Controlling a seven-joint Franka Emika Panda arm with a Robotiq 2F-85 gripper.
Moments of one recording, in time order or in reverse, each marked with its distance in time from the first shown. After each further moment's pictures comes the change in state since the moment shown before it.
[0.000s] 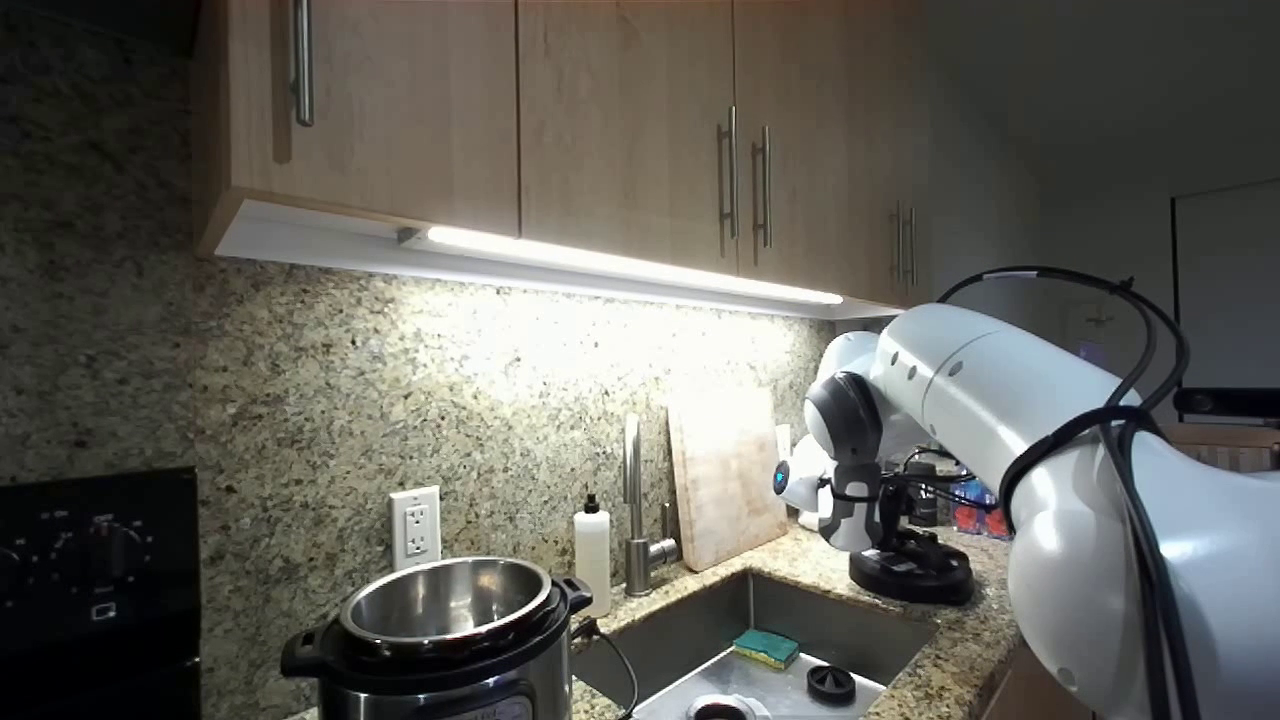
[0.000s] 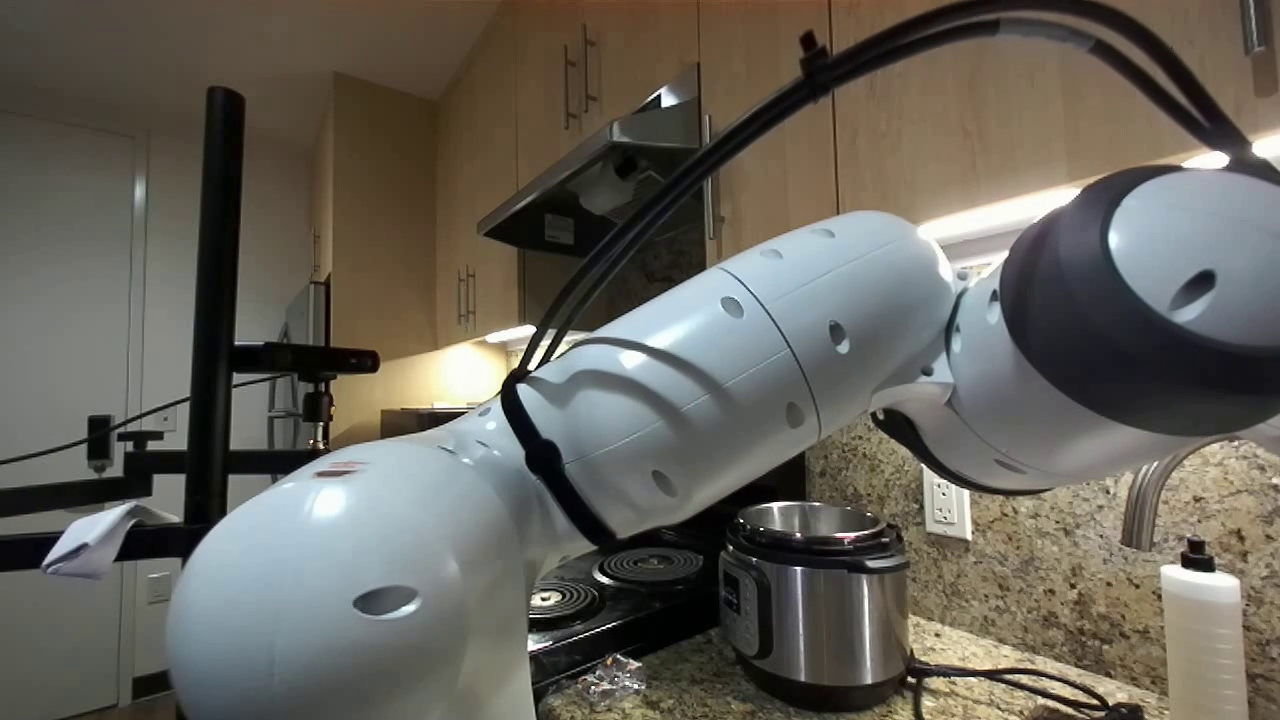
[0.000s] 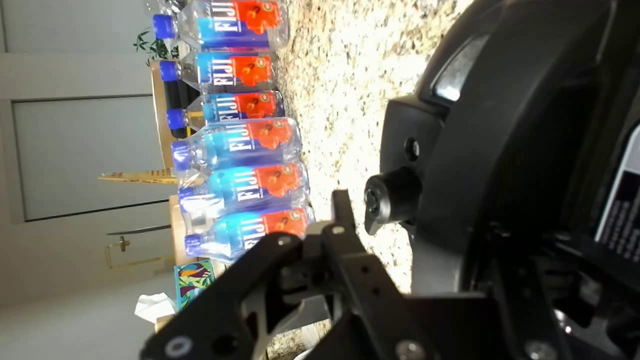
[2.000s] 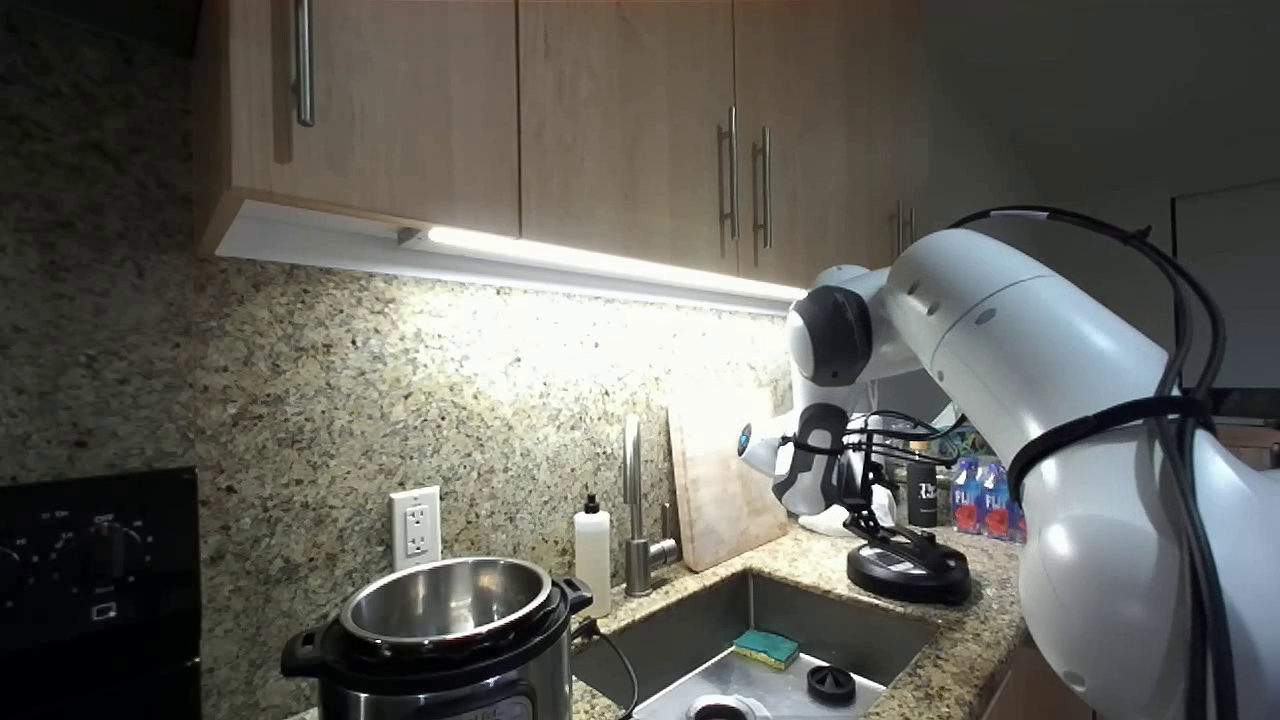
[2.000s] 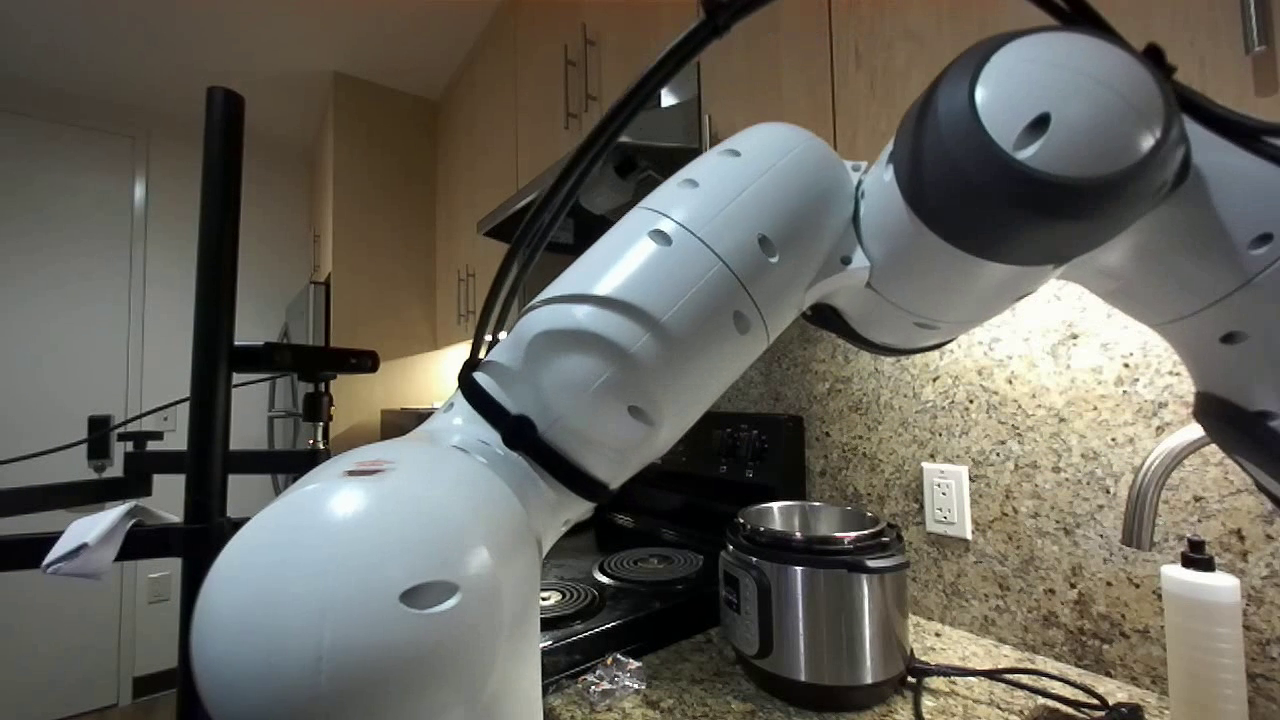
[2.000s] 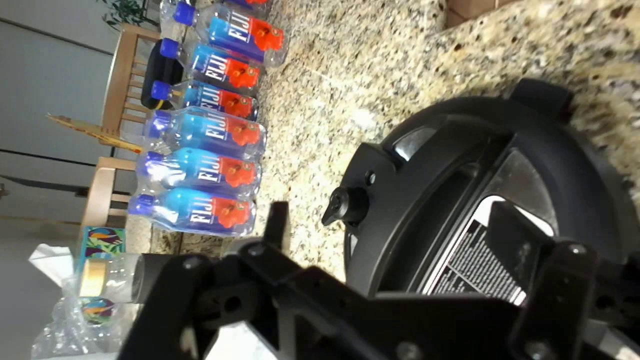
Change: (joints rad) arm 0.096 -0.276 0.087 -0.273 0.049 -0.163 -0.398
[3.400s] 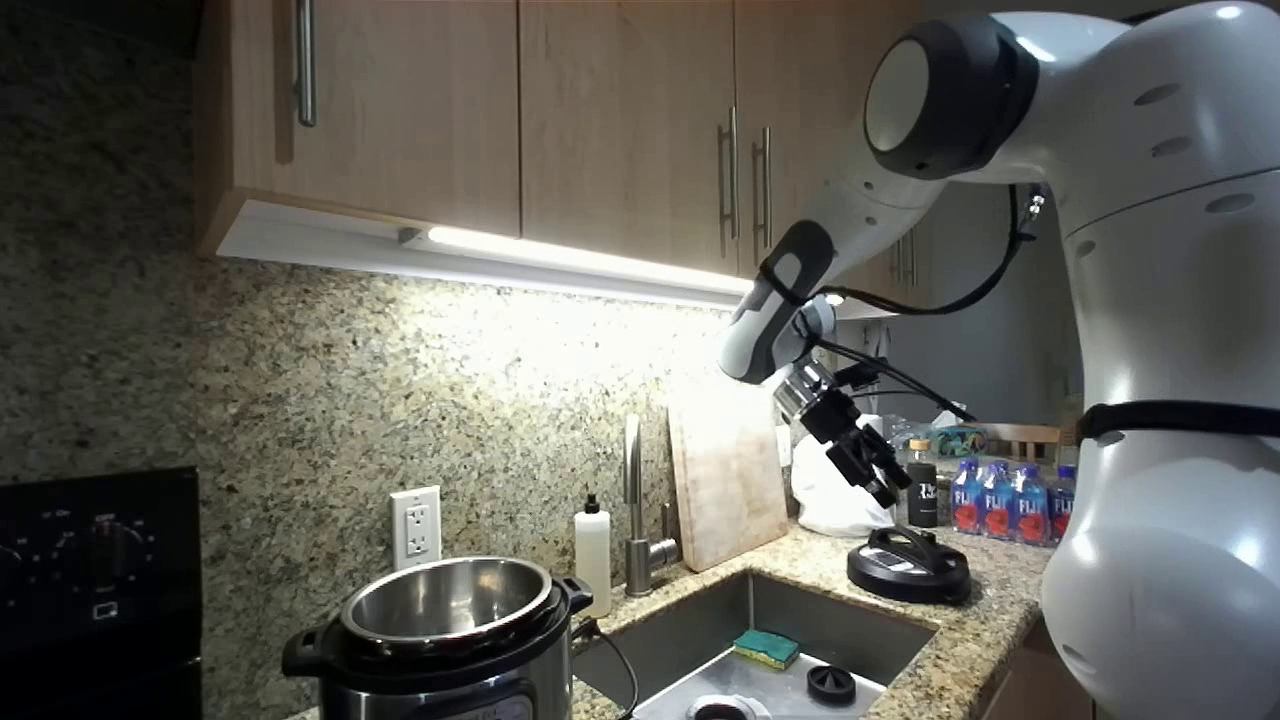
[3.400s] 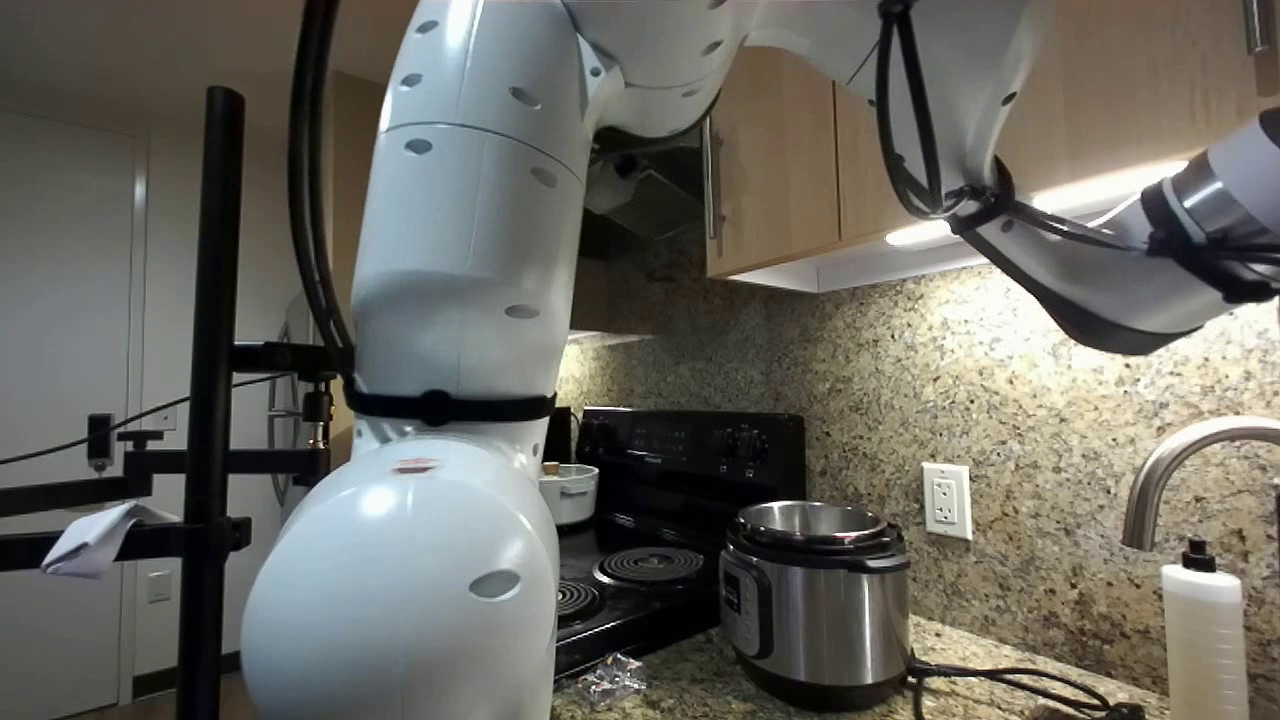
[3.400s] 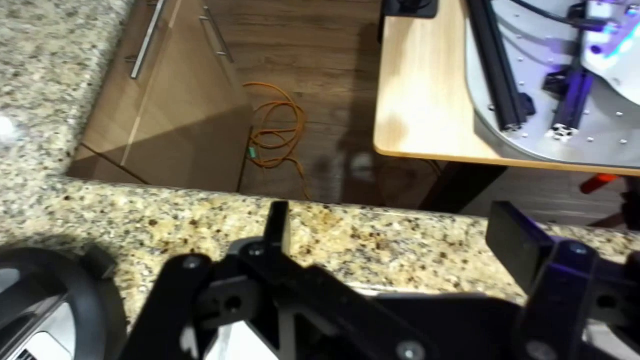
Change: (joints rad) arm 0.154 -0.681 0.064 -0.515 0.611 -0.534 -0.652
